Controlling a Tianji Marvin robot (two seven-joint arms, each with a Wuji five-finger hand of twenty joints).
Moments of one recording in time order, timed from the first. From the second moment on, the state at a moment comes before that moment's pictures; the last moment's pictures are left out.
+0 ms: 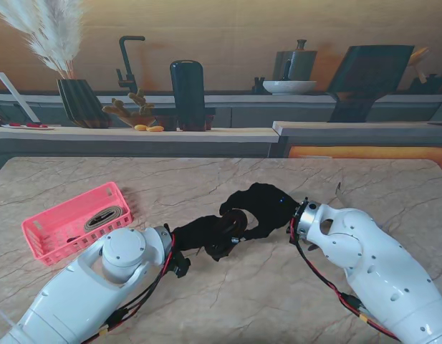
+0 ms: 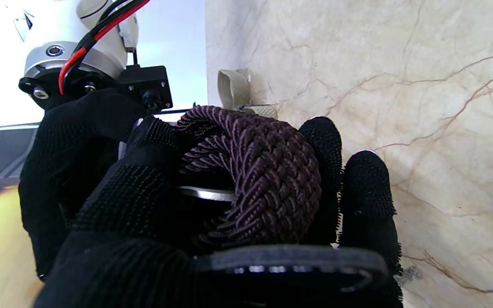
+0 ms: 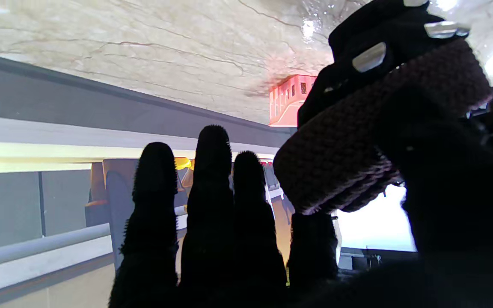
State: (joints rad) left arm 1.29 -1.13 -0.93 -1.47 -0.25 0.10 -0.44; right arm -1.31 -1.03 1.11 -1.48 -0.95 -0.65 0.00; left_hand 0.98 -0.35 0.23 -0.14 0.55 0.22 0.82 0.60 0.99 0.25 0.72 0.79 0.97 0.31 1.02 0.76 0.44 0.38 1.24 0.60; right_hand 0.47 -0.70 0.81 -0.09 0.42 -0.17 0.60 0.52 0.66 0.03 0.42 0.30 0.79 -0.01 0.29 0.46 0.47 0.12 0.76 0.63
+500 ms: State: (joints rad) left arm 1.32 -1.13 -0.94 -1.48 -0.24 0.09 -0.37; right arm -1.27 -1.05 1.06 -1.41 -0.68 -0.62 0.07; left_hand 0.99 -0.36 0.21 -0.14 0.56 0.21 0.80 0.57 0.98 0.27 0.72 0.75 0.93 0.33 0.96 0.76 0.39 0.38 1.18 0.59; right_hand 0.63 -0.81 0.76 -0.20 0.67 -0.18 0.77 0.21 1.15 0.02 0.46 0.37 1.15 -0.01 0.57 0.68 0.68 0.10 0.95 0.67
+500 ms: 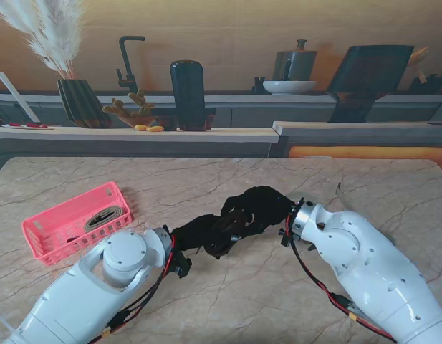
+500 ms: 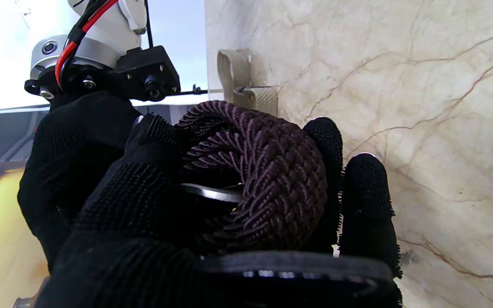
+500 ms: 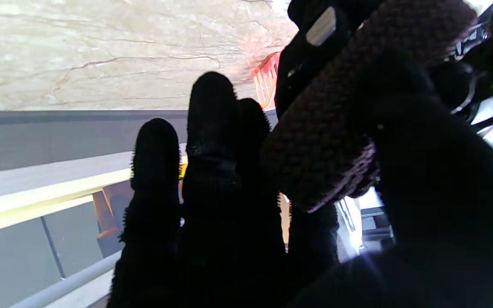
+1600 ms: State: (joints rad) left arm 1.37 -1.13 -0.91 -1.56 0.40 -0.02 -0.07; right arm -1.33 -1.10 1.05 -1.46 -0.45 -0.23 0.08; left_hand 0.60 -0.50 0.49 -0.06 0.26 0.29 0.34 0.44 0.64 0.23 0.40 0.45 0.63 0.34 0.53 0.58 0.29 0.41 1.00 0.52; right_hand 0.65 -0.91 0.76 -0.22 0.79 -0.13 0.81 0.20 1.18 0.11 0.61 0.41 1.17 0.08 0.71 0.74 0.70 0.21 1.03 0.70
